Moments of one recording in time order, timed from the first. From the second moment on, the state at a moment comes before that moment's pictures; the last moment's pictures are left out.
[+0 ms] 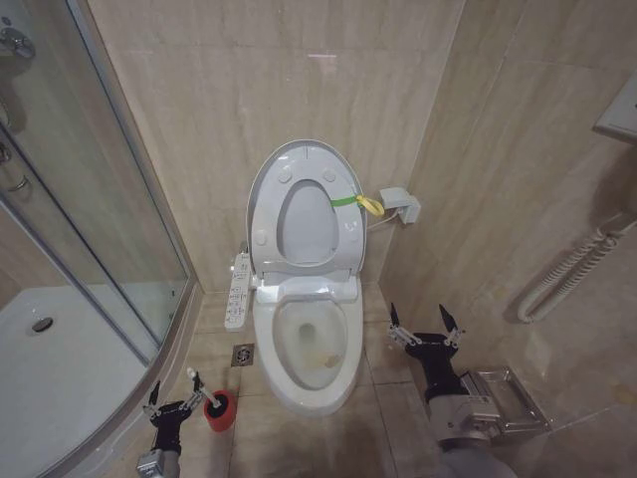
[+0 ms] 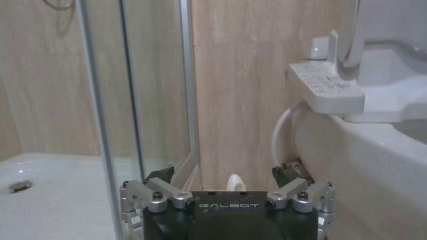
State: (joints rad) left arm 1.34 -1.35 -0.56 -1.29 -0.24 -0.50 -0.10; right arm -1.61 1.49 0.49 2.30 0.03 -0.06 0.19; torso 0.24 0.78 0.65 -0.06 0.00
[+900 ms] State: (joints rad) left arm 1.15 -1.34 -0.51 -1.00 -0.24 -0.58 -0.01; right arm -1.61 1.49 0.49 2.30 0.03 -0.06 0.19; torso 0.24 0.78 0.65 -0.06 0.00
